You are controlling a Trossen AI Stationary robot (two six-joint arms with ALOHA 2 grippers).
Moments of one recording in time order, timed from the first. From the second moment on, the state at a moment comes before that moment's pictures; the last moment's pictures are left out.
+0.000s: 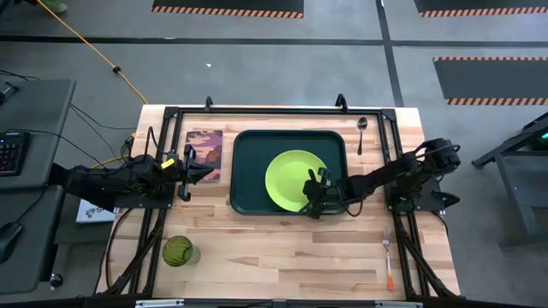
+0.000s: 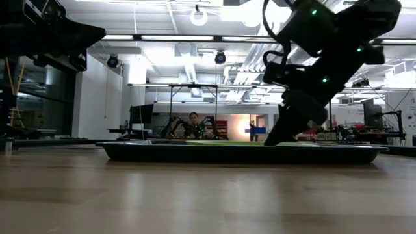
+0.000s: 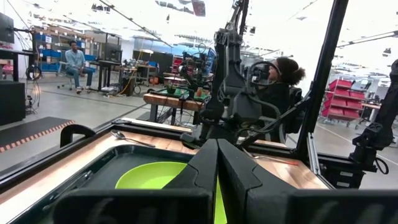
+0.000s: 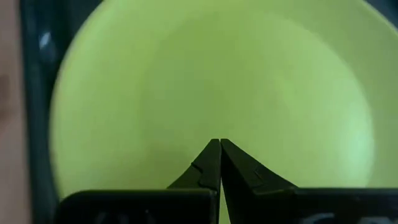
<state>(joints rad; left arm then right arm) -0.01 0.01 0.01 0.18 -0.10 -0.13 0.18 1.64 0.67 0.05 0.40 0.29</state>
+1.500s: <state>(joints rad) -0.01 0.01 0.01 0.18 -0.10 -0.13 0.09 1.87 0.85 0.19 0.40 0.21</state>
